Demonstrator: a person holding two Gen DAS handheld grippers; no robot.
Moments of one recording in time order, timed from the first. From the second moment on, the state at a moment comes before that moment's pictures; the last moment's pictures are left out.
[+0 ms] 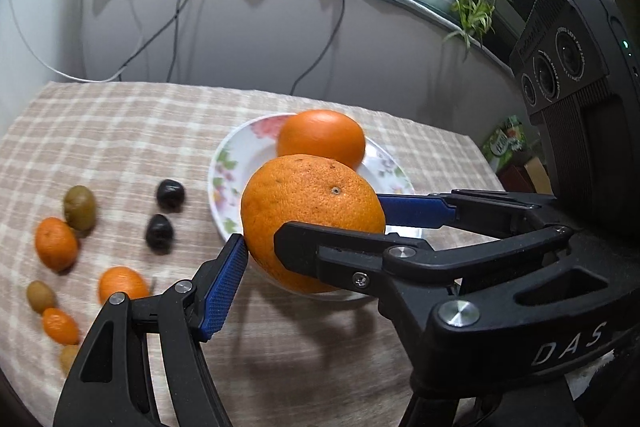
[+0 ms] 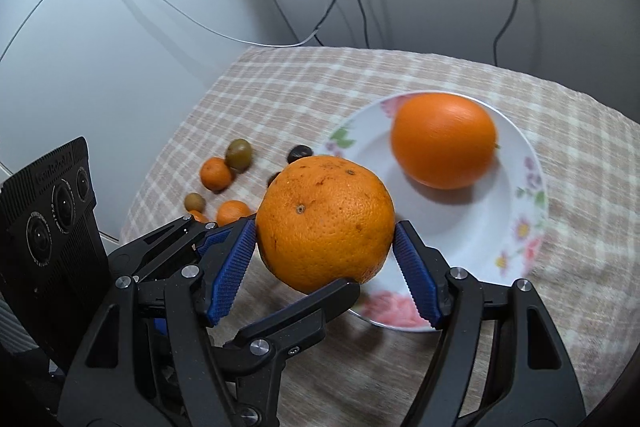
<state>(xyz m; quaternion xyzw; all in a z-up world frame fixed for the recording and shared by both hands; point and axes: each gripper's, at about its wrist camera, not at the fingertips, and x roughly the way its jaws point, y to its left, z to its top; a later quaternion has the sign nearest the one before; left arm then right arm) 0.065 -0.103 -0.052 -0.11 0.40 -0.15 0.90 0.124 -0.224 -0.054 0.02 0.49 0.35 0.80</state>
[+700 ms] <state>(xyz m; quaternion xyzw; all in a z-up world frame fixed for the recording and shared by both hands) 0.073 -0.124 -0.054 -0.09 0.41 -0.17 0.89 0.130 -0.250 -0.055 0.01 0.49 0.31 0.82</state>
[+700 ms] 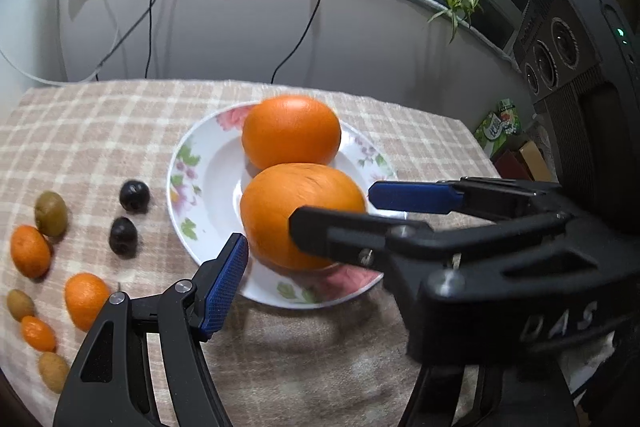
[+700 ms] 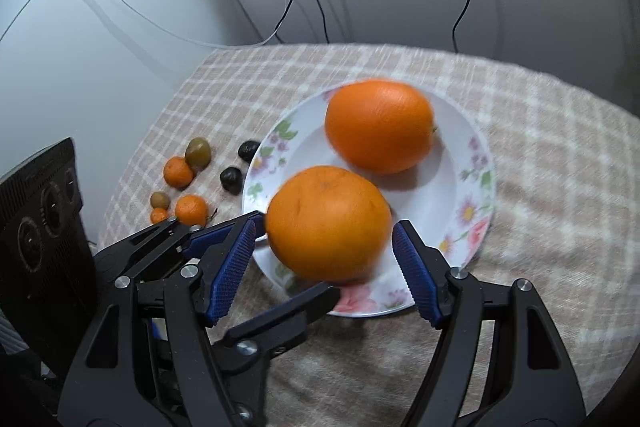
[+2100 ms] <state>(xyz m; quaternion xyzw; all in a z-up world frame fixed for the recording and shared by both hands) -0.017 0.009 -0.074 -0.14 0.40 -0.06 0.90 0.067 -0.185 -0.029 -0.05 0.38 0.38 0.84</state>
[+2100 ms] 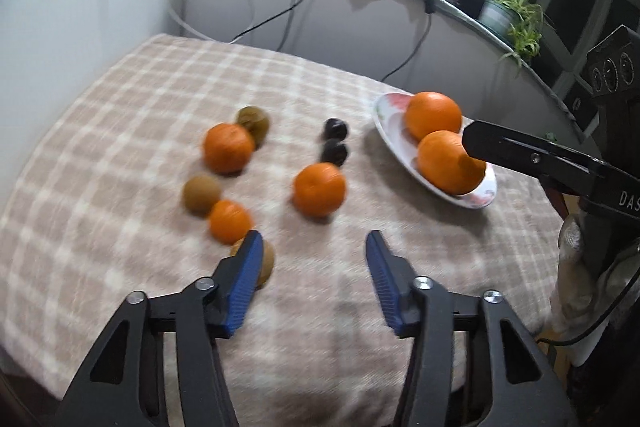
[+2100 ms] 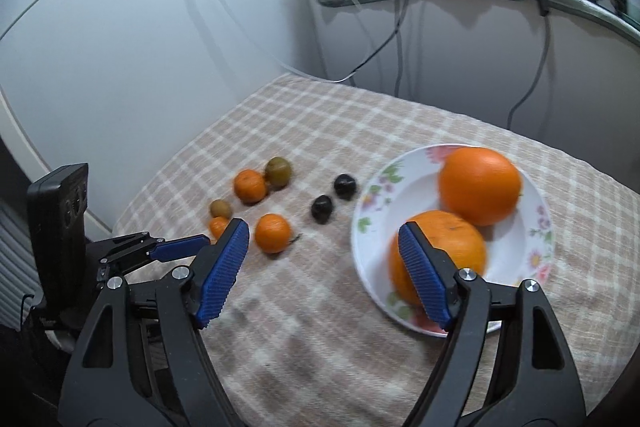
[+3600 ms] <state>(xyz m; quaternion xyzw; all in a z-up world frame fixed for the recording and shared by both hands) -0.018 0.032 -0.099 -0.16 0.42 -0.02 0.89 0.084 -0.085 -0.103 -0.13 0.46 0.40 0.78</state>
